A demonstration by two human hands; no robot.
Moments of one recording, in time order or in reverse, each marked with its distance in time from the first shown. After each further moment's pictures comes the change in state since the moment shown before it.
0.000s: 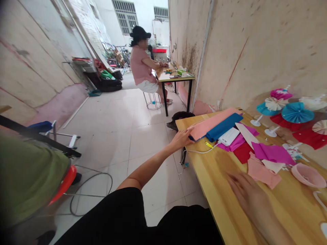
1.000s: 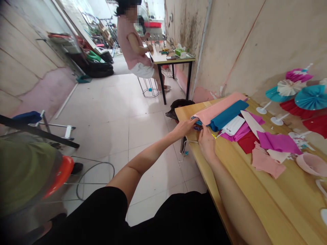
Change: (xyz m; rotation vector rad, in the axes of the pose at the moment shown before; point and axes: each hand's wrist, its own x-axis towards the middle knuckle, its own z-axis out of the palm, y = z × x) left_hand 0.024 -0.014 0.021 0.185 -0.030 0.181; right_hand 0.146 0.012 0.179 -0.108 0.147 0.125
